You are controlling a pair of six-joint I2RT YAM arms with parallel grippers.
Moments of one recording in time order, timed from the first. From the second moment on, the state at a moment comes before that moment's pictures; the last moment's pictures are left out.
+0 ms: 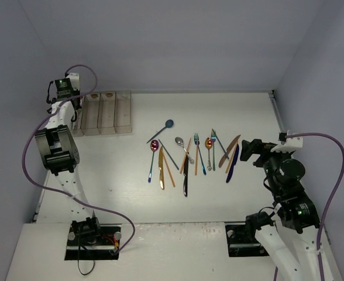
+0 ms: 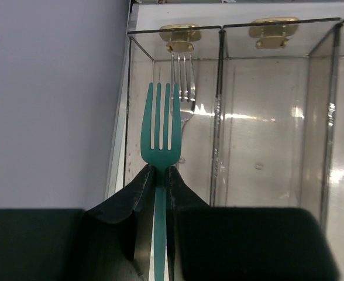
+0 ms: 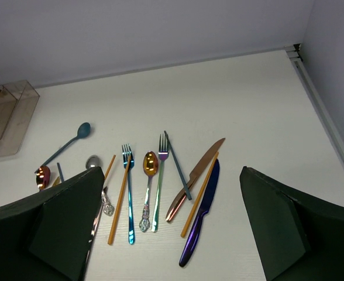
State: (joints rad) left arm 0.24 2.15 1.84 -0.33 -0.07 0.23; right arm 0.26 0.43 0.77 -0.44 0.22 0.21
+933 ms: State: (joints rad) left arm 0.28 2.08 1.72 -0.23 0.05 0.09; right arm 0.26 0.48 0.79 -0.44 0.17 0.23
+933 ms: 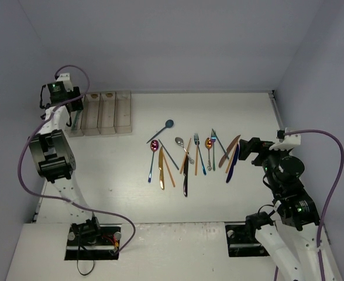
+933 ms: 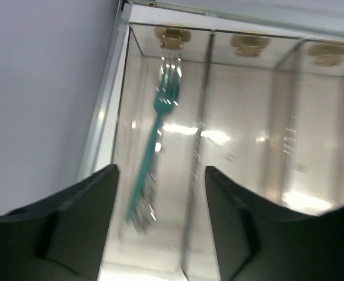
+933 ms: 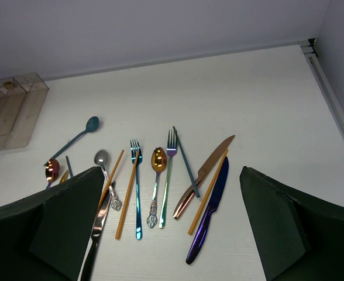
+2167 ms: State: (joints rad) left arm -0.65 1.45 1.25 -0.50 -0.35 -0.37; right arm 0.29 1.19 0.86 -0.44 0.31 0.48
